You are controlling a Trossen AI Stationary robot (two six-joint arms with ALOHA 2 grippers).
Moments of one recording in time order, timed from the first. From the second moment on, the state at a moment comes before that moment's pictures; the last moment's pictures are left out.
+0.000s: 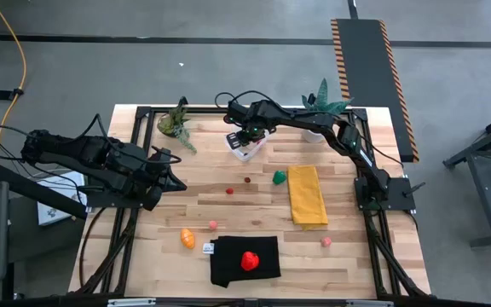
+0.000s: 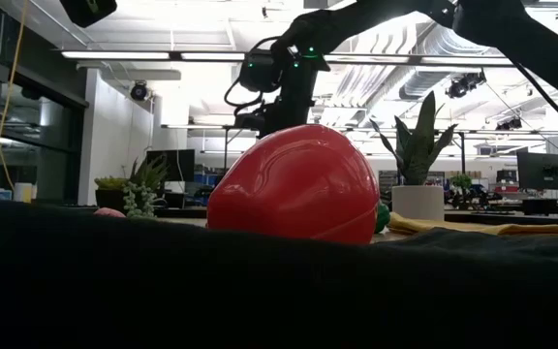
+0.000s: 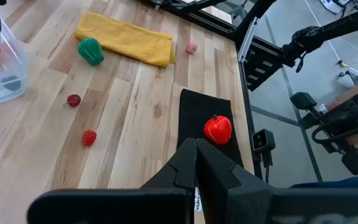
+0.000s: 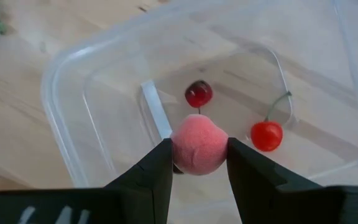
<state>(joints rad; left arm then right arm) -0.12 0.77 0.94 -0.72 -0.02 -0.50 -0.35 2.29 2.08 -1.07 0.06 0.72</state>
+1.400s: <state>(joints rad) -0.12 0.77 0.94 -0.72 -0.02 -0.30 -0.24 2.02 2.08 -1.09 0.09 0.49</state>
